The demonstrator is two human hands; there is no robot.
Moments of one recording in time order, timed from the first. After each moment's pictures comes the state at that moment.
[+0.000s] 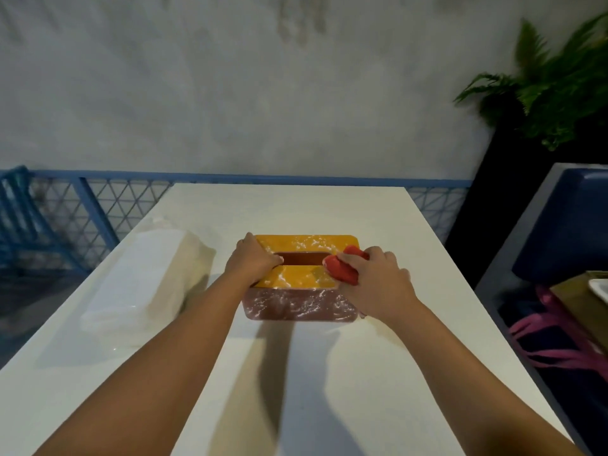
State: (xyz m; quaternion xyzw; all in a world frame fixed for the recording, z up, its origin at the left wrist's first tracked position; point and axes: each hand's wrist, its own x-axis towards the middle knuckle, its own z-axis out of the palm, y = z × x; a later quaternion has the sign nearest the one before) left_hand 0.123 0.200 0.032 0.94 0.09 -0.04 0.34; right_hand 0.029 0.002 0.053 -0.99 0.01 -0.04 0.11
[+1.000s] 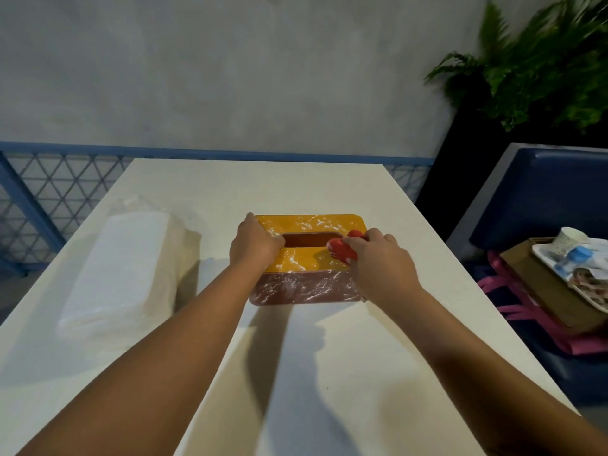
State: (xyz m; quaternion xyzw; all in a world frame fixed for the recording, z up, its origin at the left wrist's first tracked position) left_hand 0.129 0.206 0.018 0.92 0.04 -0.01 0.39; right_hand 0.025 0.045 0.052 -0.99 0.08 -0.07 0.01
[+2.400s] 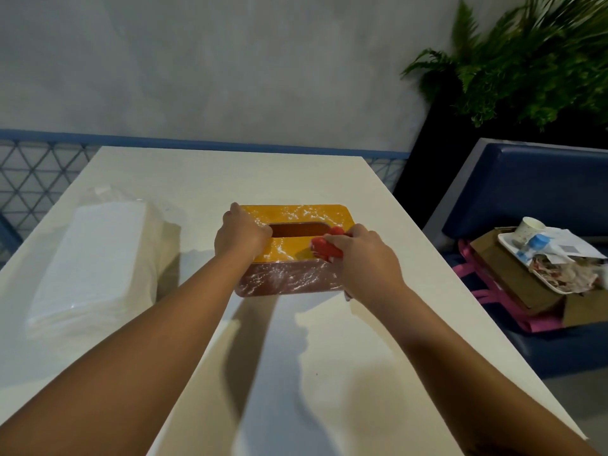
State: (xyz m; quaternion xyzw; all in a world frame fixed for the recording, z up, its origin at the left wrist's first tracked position) left_hand 0.129 0.205 0.017 0.93 0.04 0.00 0.37; right_hand 0.011 0.059 0.053 -0.99 0.09 -0.07 0.04
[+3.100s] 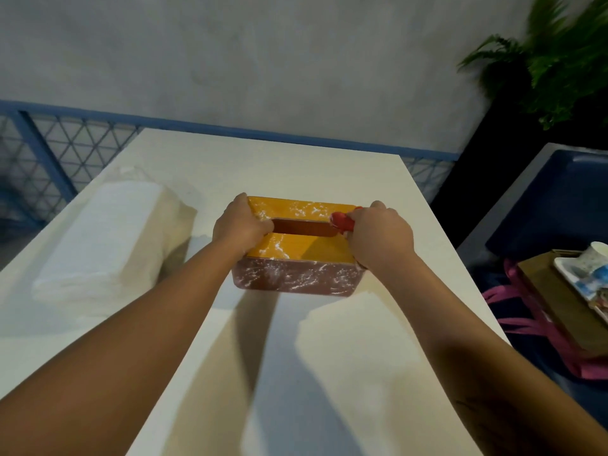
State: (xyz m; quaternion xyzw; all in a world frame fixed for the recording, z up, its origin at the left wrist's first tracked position) left_hand 0.125 0.207 0.021 0.92 0.04 0.00 0.38; right_hand 0.067 0.020 0.063 -0.99 0.09 -0.04 -0.03
